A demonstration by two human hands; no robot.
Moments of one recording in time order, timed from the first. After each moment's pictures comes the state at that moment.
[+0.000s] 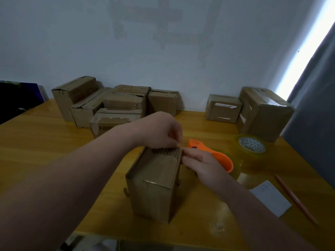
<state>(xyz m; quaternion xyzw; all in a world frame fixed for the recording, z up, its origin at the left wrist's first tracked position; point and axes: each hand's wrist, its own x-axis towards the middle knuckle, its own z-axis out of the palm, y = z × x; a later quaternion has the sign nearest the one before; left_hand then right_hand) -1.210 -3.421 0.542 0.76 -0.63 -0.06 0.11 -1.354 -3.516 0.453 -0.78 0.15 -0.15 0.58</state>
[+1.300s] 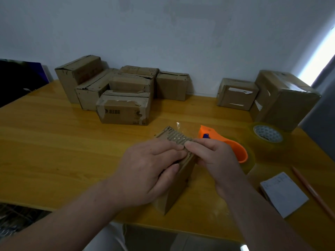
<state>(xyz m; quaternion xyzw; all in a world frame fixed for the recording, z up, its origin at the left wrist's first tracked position) -1.246 -3.339 0.462 0.68 -0.67 0.13 0.28 -1.350 -3.493 0.448 -0.68 0.24 -0.25 0.64</state>
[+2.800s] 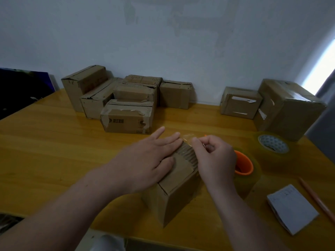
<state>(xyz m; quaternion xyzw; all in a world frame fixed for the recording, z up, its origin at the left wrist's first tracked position) -1.216 -3.350 0.490 0.79 -0.60 -0.05 0.11 -1.319 -3.484 0.452 -0.75 0.30 -0.43 0.41</state>
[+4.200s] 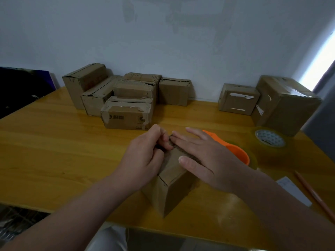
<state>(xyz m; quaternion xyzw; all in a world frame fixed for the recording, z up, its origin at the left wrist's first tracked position) -1.226 -3.352 0.457 0.69 -0.55 0.04 0.47 -1.350 -3.514 0.466 -0.98 0.00 -0.10 0.15</state>
